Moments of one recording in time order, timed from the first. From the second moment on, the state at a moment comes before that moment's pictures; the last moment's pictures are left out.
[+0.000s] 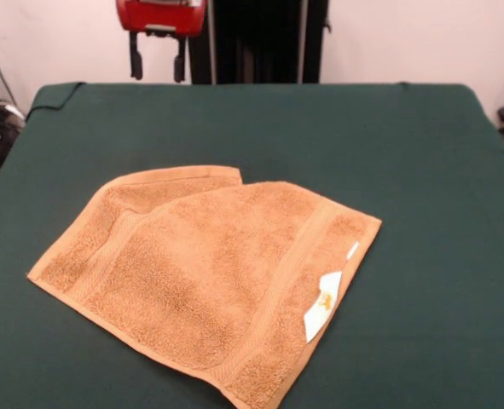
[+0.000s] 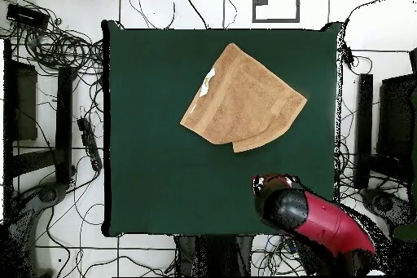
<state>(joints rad) -0.46 -0.77 -0.09 2.00 -0.12 0.30 1.27</state>
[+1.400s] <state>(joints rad) -0.40 -0.63 -0.11 1.80 -0.02 0.46 1.27</state>
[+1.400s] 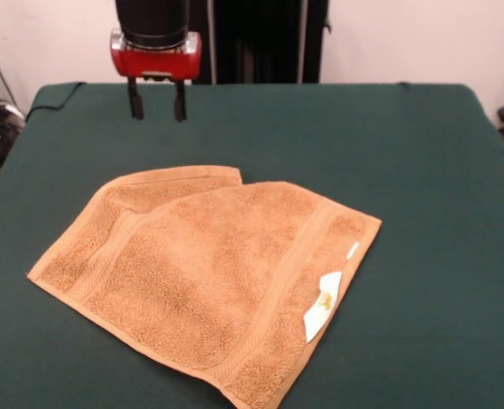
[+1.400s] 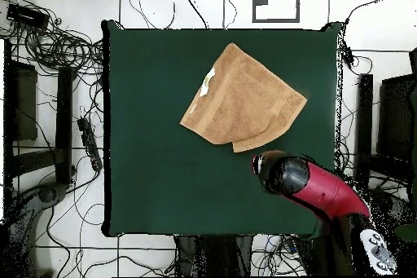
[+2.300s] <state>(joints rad) -0.32 -0.55 -0.12 1.47 0.06 0.78 1.27</state>
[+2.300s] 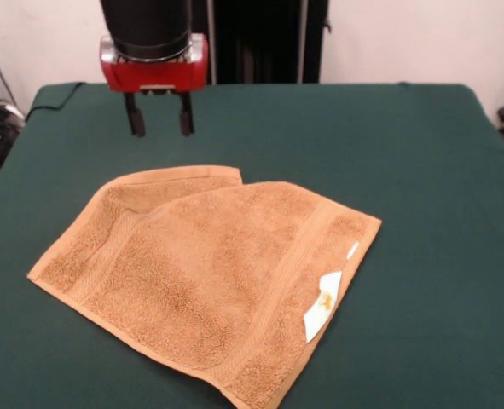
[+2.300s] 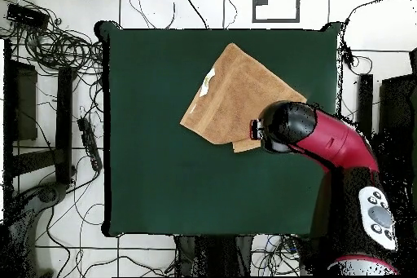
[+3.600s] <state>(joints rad) -0.33 -0.38 -0.12 1.35 0.10 0.67 1.27</state>
